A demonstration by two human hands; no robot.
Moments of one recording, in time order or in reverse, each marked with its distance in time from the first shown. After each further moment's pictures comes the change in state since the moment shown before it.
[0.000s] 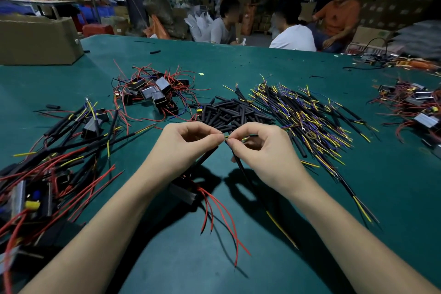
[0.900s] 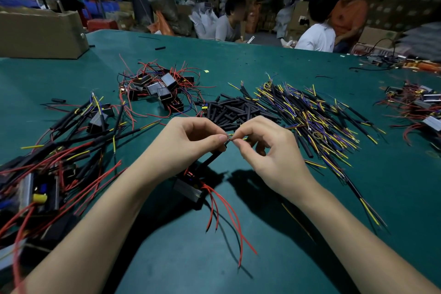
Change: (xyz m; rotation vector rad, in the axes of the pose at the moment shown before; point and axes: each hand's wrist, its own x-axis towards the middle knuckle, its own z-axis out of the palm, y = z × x) left_hand 0.001 0.002 -0.012 0.082 -0.142 0.090; right_hand -0.001 0.006 -0.001 -0.173 -0.018 -0.324
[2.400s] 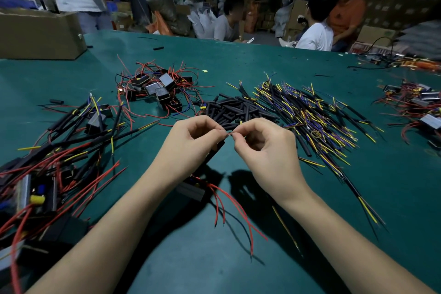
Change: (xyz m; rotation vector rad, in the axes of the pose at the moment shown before) left_hand 0.001 0.002 0.018 -0.024 0.166 -0.028; right_hand 0.000 -0.008 0.014 0.035 0.212 0.154
